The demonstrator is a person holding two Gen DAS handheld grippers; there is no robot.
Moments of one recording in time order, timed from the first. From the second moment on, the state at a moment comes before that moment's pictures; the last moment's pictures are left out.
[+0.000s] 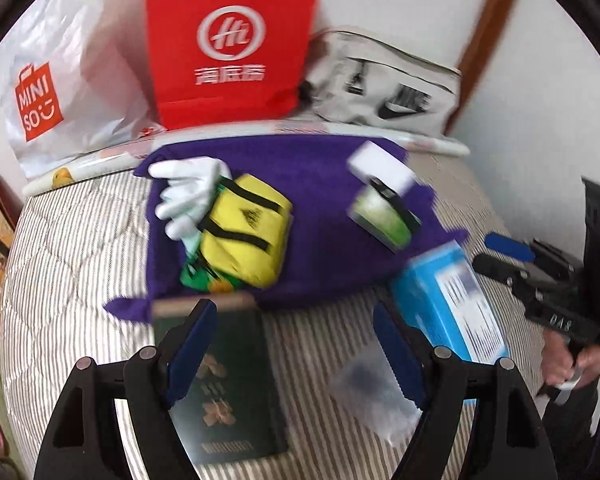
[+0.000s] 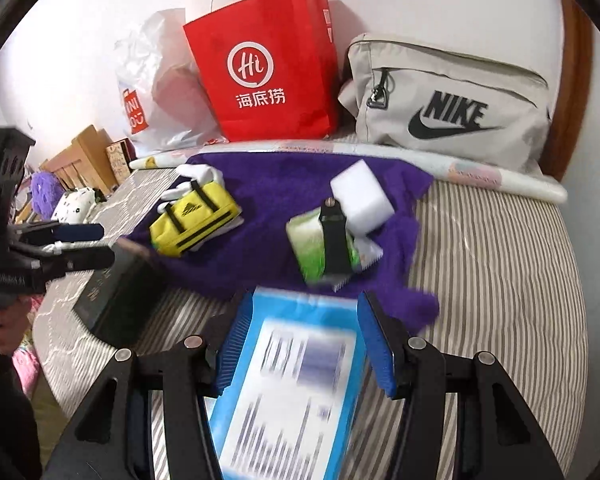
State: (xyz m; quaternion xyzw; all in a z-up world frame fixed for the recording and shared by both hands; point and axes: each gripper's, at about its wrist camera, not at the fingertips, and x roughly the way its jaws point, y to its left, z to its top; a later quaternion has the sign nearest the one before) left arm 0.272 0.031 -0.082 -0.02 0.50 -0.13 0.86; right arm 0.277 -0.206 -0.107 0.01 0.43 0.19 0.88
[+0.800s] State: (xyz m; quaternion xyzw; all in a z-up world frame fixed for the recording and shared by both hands) left arm 0.160 -0.067 -0.158 0.05 0.51 -0.18 0.84; right arm 0.151 -0.247 -0.133 0.01 0.43 0.17 0.88
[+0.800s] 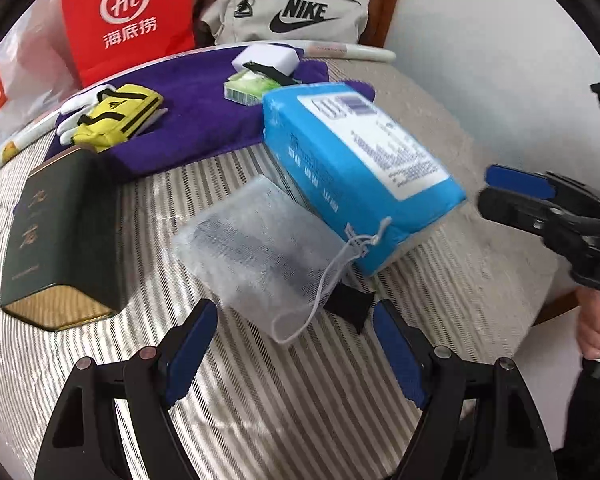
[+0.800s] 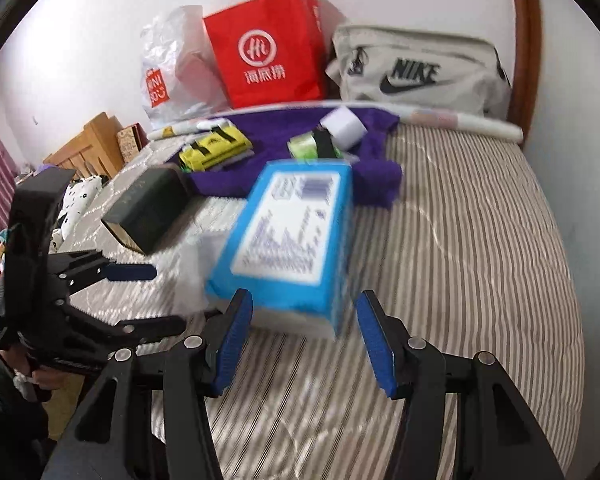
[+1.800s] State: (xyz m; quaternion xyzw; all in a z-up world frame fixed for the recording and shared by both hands) left arm 0.138 -0.023 -0.171 0.03 0.49 -0.17 0.86; right arm 0.126 -0.182 -0.192 -0.04 0.45 0.24 0.86
